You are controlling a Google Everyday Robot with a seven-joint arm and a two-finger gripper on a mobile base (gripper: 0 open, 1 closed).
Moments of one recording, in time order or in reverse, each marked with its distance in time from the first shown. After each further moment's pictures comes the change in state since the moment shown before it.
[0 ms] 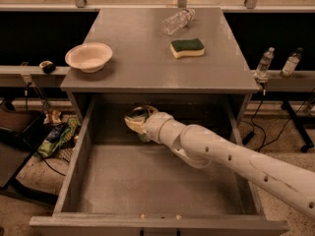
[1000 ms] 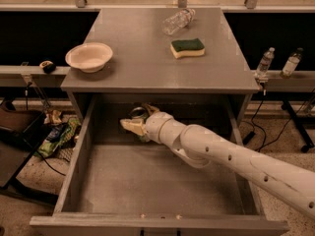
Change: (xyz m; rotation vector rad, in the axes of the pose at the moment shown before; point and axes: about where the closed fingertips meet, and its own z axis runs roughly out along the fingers) arm 0.000 0.000 0.000 0.001 0.000 0.000
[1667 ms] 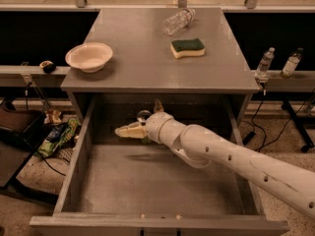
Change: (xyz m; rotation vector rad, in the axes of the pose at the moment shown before) arm 0.000 0.000 0.000 0.000 0.000 0.000
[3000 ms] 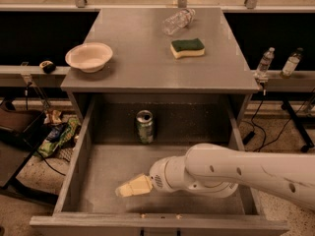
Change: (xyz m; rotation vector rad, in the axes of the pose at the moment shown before) arm 0.097 0.134 -0.134 -0.197 0.607 0.341
